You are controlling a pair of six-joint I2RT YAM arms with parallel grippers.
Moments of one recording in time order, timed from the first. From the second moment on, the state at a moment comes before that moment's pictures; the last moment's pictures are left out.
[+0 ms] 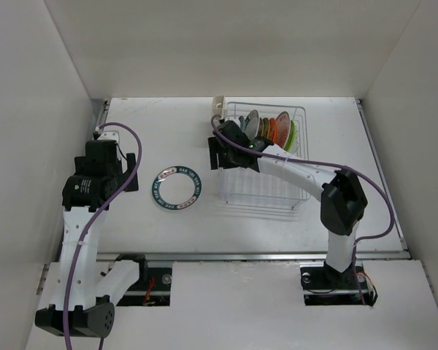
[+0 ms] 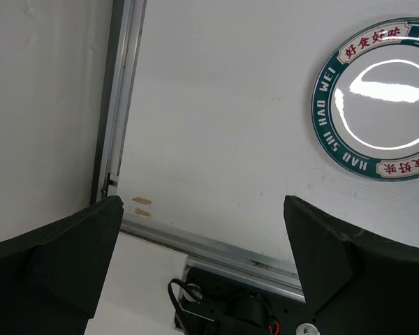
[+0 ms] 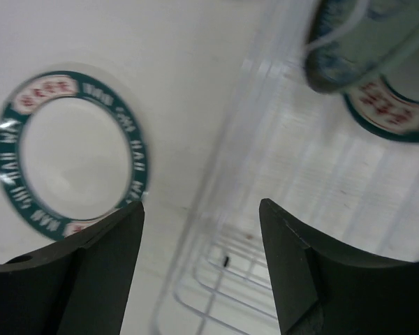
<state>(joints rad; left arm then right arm) -0.06 0.93 1.22 -1.13 -0.35 -0.05 0.81 1.90 1.62 -0.53 0.23 0.53</state>
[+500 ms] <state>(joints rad) -0.06 0.93 1.20 -1.13 -0.34 -0.05 0.83 1.89 1.62 -0.64 0.36 0.58</state>
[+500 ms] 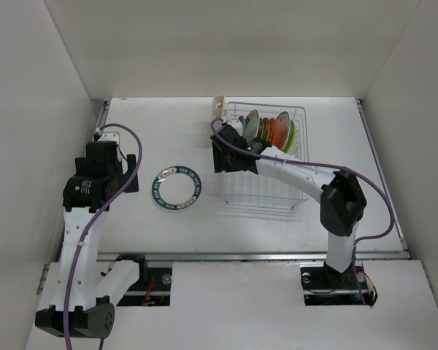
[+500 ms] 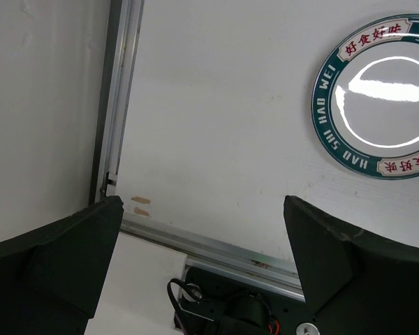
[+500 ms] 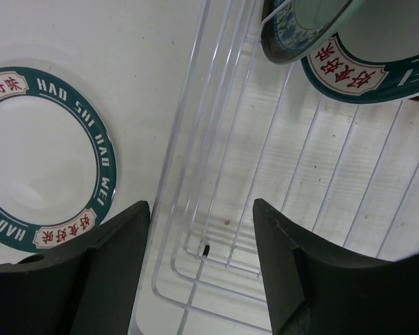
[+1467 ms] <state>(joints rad) -0.06 0.93 1.19 -1.13 -0.34 -0.05 0.86 1.88 1.56 -0.64 0.42 0.59</state>
